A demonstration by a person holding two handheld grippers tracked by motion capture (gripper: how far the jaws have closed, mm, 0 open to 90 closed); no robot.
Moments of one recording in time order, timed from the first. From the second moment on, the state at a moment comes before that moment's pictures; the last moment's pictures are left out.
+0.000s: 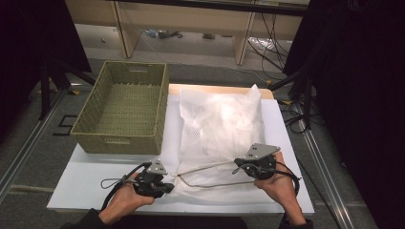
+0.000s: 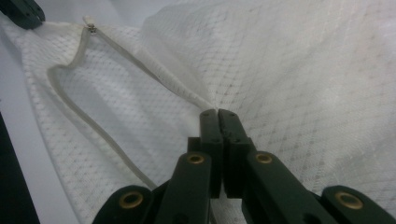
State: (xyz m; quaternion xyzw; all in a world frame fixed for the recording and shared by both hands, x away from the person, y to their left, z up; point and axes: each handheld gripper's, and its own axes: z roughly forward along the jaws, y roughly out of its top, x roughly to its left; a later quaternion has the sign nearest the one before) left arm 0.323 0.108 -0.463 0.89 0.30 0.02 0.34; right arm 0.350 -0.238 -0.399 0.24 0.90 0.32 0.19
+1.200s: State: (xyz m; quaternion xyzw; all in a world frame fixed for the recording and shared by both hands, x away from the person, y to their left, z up) left arm 0.327 0.157 -0.447 0.80 0.41 0.13 0.43; right arm 0.339 -0.238 -0.445 0.27 0.90 0.31 0.15
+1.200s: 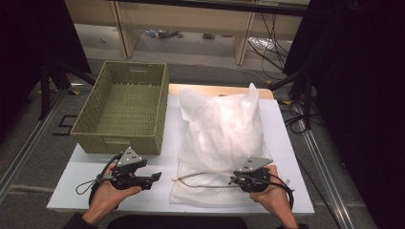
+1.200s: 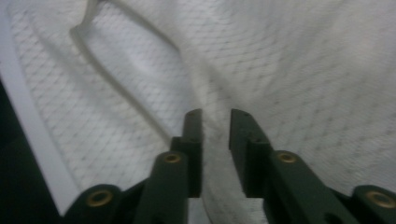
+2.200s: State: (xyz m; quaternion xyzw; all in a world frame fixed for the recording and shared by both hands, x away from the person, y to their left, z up) left arm 0.298 0.146 -0.442 0.79 0.35 0.10 0.49; right arm 0.311 -0.248 -0.423 0.36 0.80 0.44 0.20
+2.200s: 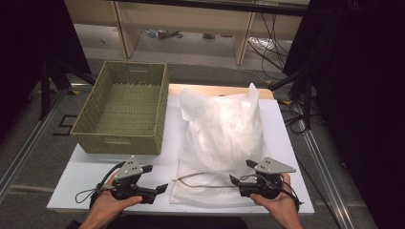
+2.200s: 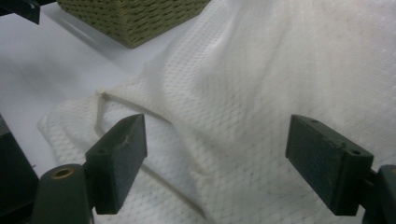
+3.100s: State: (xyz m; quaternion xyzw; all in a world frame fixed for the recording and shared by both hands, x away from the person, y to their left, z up) left arm 0.284 0.138 -0.444 0.80 0.33 0.11 0.48; right arm 0.266 -0.255 -0.435 0.35 0.82 0.43 0.18
